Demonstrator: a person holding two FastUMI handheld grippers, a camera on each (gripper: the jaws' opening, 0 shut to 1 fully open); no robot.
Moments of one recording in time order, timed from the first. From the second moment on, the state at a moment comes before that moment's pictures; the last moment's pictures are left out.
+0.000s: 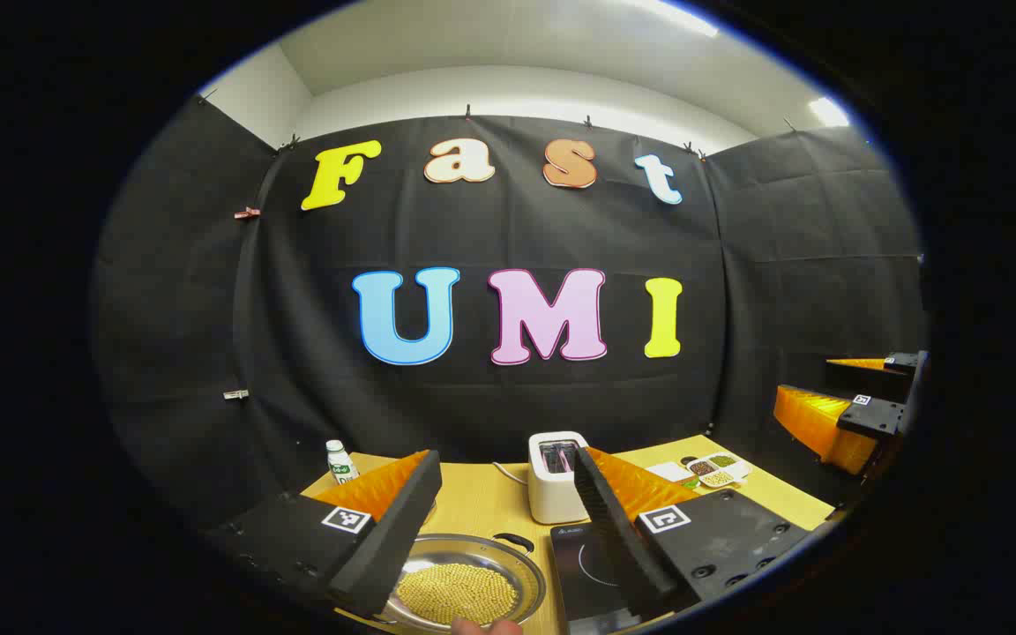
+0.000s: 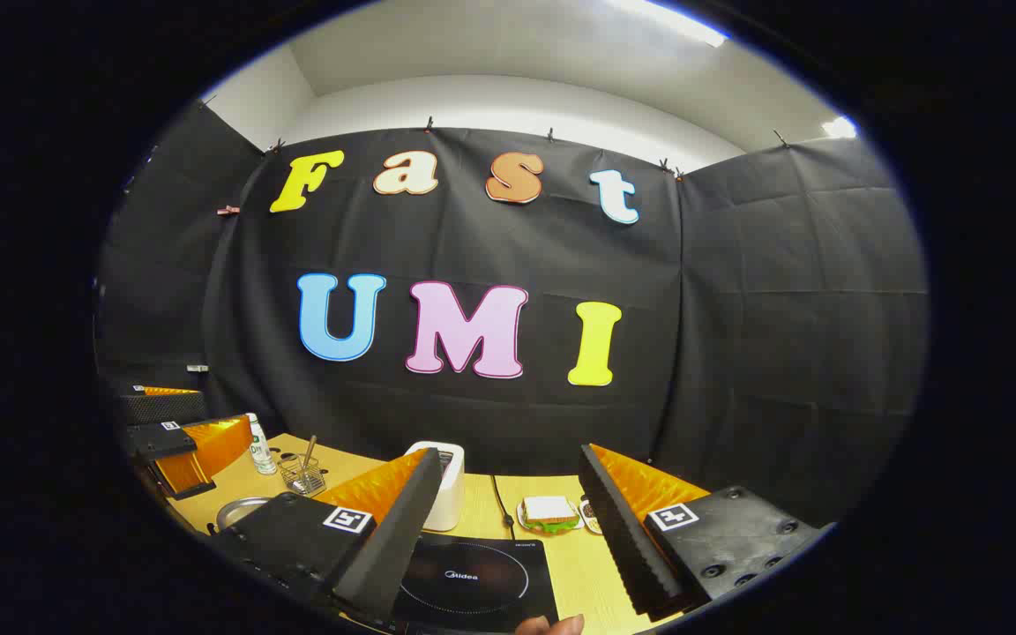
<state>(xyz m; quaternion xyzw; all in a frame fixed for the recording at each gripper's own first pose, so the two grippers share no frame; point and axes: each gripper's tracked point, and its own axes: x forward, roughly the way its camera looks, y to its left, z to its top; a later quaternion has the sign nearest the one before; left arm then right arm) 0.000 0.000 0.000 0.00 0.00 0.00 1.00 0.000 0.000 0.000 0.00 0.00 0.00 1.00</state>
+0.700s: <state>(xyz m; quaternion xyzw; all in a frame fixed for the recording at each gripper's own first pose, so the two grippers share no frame) -0.005 0.001 -0.001 0.00 0.00 0.00 1.00 -0.005 0.001 0.001 0.00 0.00 0.00 1.00</state>
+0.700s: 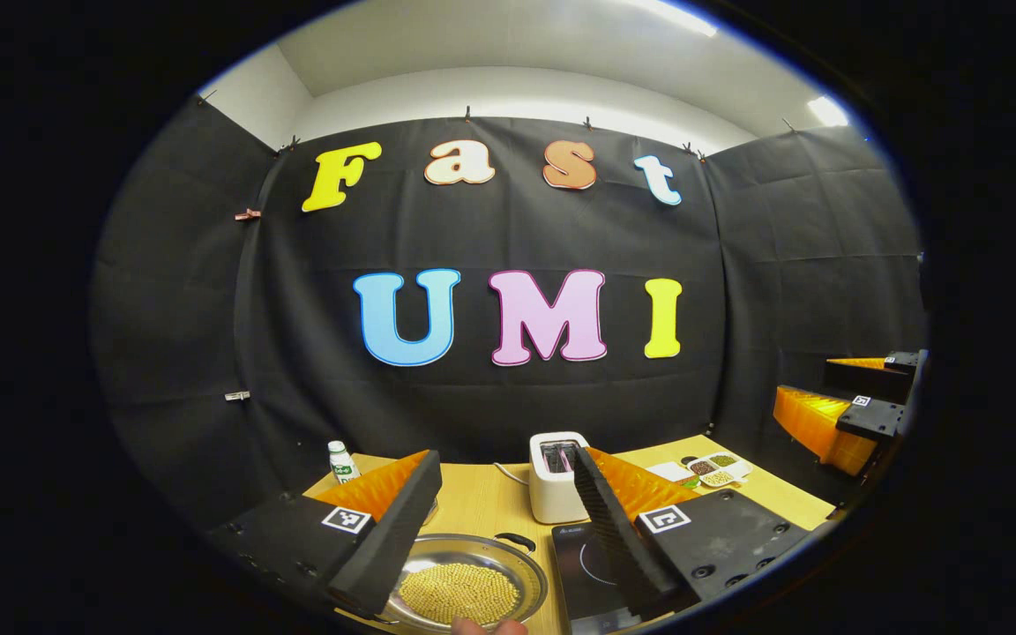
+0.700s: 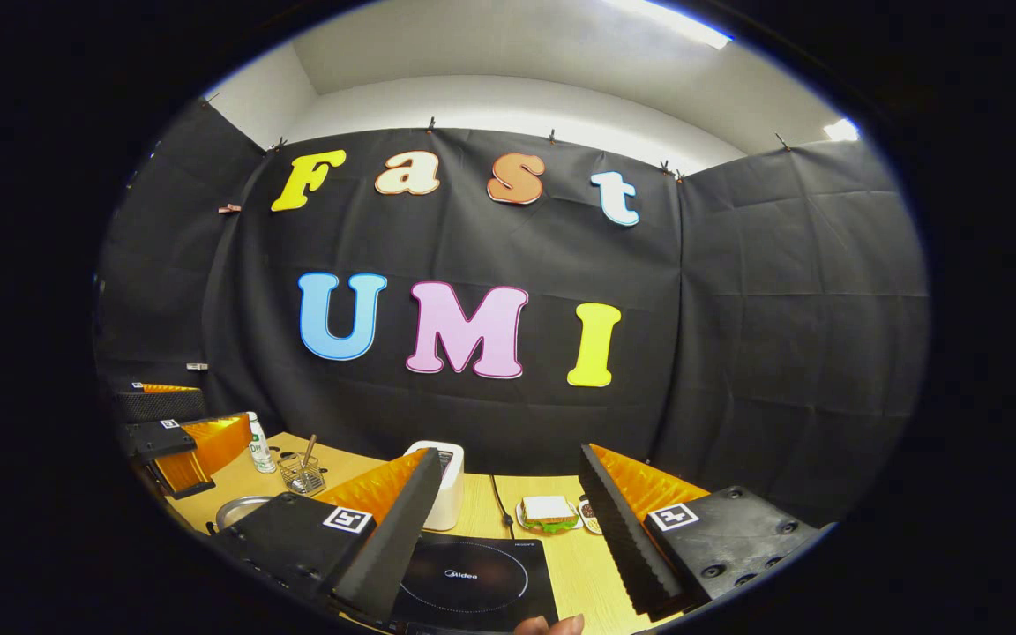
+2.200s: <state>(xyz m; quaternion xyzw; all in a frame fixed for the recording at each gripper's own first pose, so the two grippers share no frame) -0.119 0.016 -0.201 0.04 0.33 -0.21 0.92 -0.021 0.031 -0.023 -0.04 0.02 0.03 1.00</state>
